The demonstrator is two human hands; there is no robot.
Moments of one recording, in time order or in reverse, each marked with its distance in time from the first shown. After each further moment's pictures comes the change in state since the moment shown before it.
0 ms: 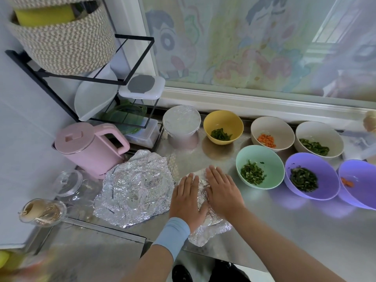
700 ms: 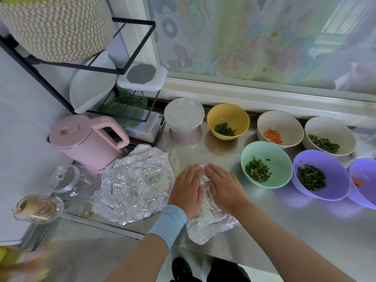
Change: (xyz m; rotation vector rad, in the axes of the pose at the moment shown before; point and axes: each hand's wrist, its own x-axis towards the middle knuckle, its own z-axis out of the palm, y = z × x) left_hand 0.028 -0.017 -0.007 -0.045 0.019 0.130; right_hand 0.015 0.009 0.006 0.206 0.047 -0.052
